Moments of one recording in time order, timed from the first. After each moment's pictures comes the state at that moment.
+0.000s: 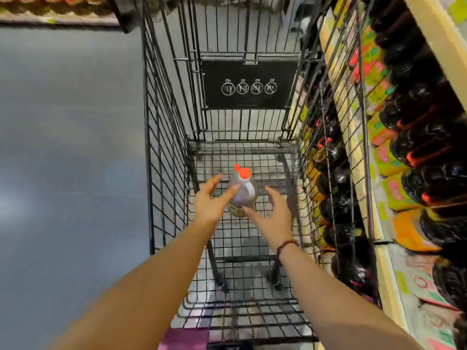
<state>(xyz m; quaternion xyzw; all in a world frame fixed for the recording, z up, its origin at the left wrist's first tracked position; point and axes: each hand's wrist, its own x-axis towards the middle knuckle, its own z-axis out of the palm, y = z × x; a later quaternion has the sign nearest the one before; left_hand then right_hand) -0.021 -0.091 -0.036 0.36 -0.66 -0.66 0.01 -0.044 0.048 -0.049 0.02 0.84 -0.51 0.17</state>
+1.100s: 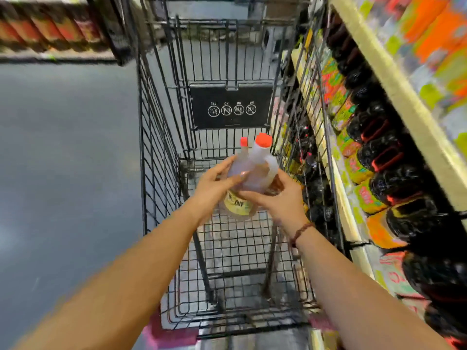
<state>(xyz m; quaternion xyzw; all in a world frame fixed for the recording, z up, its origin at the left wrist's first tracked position) -0.040 -0.080 0.034 0.17 -0.63 -0.76 -0.06 -0.071 0.078 0.029 -0.05 0.75 -0.64 0.15</state>
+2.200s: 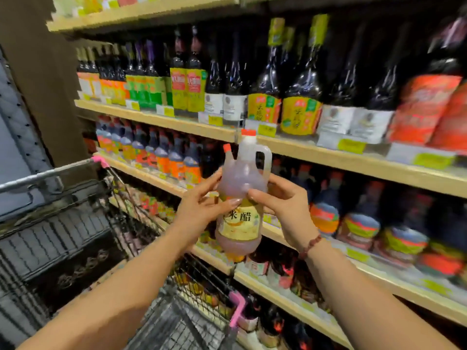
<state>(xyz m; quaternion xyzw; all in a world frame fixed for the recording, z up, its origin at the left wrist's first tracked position) 0.047 0.058 0.331 -0.35 -0.61 -0.69 -0.14 0.146 0.203 0.336 0.04 0.66 -0.67 -0.34</state>
